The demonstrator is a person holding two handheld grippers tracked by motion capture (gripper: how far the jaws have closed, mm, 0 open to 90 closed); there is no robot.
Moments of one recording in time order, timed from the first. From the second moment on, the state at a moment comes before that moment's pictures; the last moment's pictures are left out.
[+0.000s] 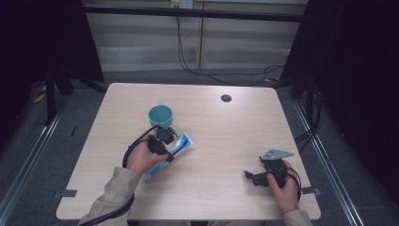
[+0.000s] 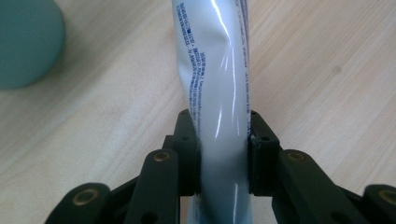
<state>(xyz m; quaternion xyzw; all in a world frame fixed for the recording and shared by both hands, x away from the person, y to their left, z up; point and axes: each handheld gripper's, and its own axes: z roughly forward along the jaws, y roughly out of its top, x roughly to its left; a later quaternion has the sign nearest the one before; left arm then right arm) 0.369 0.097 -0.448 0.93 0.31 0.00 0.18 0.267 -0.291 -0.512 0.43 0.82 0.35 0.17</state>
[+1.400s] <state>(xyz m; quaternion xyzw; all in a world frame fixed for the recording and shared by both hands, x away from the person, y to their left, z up) 0.374 0.118 -0.414 0.88 0.34 0.04 0.34 0.267 -0.291 -0.512 0.43 0.82 0.35 0.17</state>
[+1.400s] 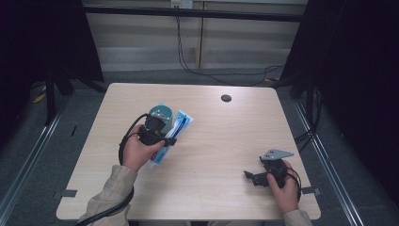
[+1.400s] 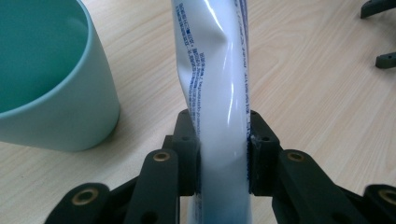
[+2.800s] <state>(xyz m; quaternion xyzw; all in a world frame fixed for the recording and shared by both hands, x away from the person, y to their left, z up) 0.382 0.121 -0.388 0.84 0.36 0.07 0.41 0.267 -0.291 -0.512 0.43 0.82 0.35 0.17</state>
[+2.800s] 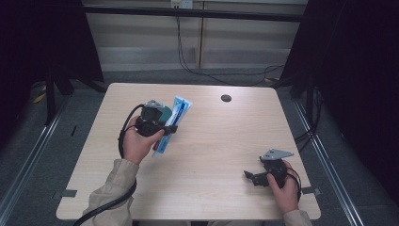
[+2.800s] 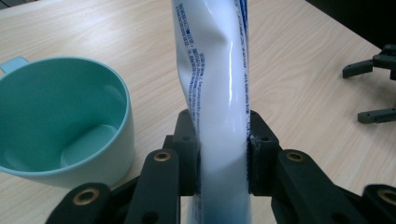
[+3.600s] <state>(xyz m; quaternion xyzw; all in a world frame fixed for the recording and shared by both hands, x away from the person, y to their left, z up) 0.392 0.121 -0.377 0.81 0.37 0.07 0.44 0.267 -0.291 -0.512 0.43 0.82 0.35 0.17</state>
